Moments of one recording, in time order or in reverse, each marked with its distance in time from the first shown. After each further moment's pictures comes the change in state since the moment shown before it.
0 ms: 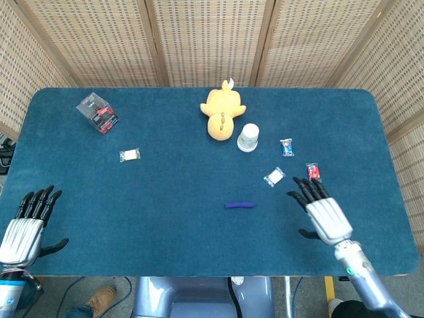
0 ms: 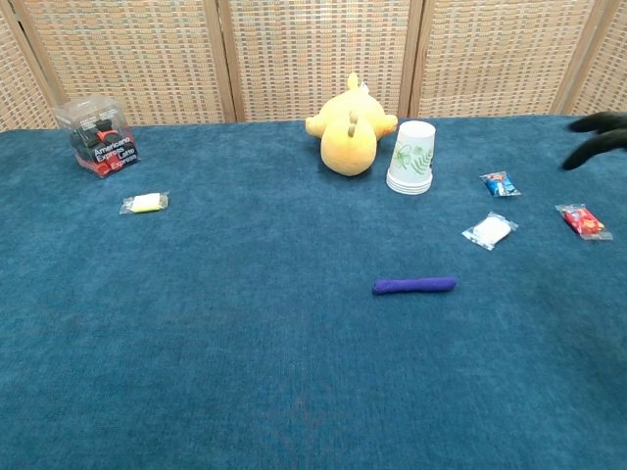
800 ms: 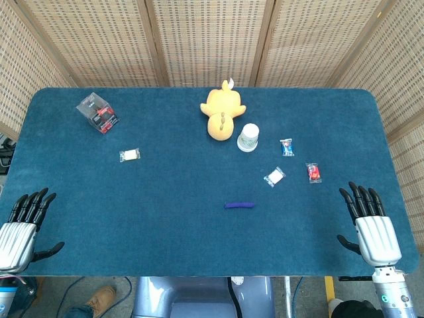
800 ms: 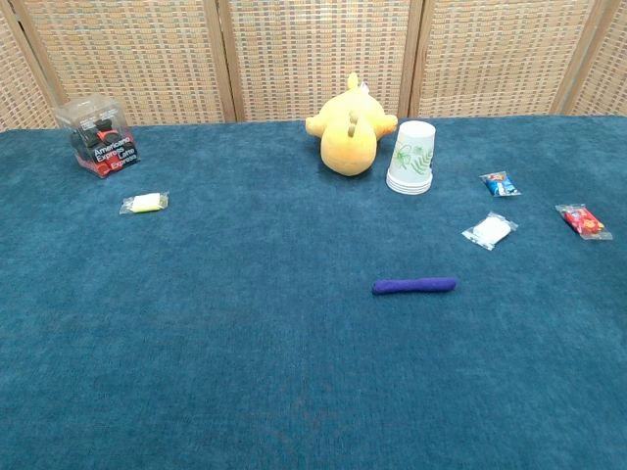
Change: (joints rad) left arm 0.023 0.048 0.026 -0.017 0.044 0.032 -0.072; right arm -0.238 0.020 -0.049 0.030 -0.032 0.361 -0.037
